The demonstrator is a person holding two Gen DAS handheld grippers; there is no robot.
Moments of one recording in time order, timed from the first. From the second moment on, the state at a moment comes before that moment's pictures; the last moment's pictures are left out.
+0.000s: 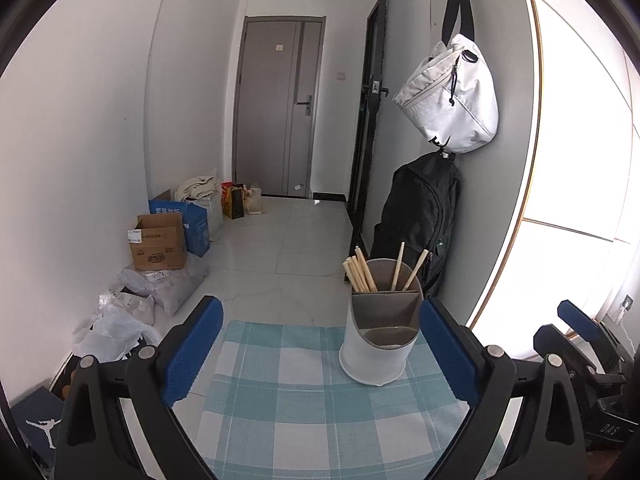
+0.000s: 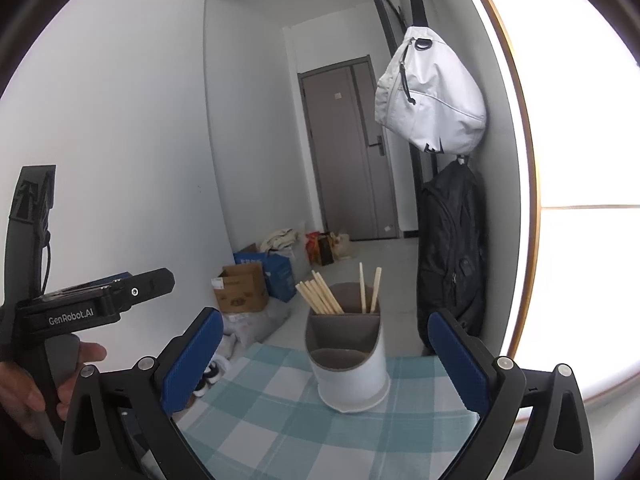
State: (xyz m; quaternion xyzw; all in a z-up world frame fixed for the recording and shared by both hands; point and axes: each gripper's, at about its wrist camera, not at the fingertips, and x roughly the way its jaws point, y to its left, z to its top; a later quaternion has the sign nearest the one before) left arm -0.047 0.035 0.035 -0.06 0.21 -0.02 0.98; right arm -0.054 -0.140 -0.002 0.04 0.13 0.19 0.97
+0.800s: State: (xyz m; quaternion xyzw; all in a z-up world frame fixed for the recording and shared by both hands) left arm -0.026 0.032 -0.011 -0.05 0.24 -0.01 0.97; right arm -0.045 -0.140 -0.043 0.06 0.17 0.17 0.97
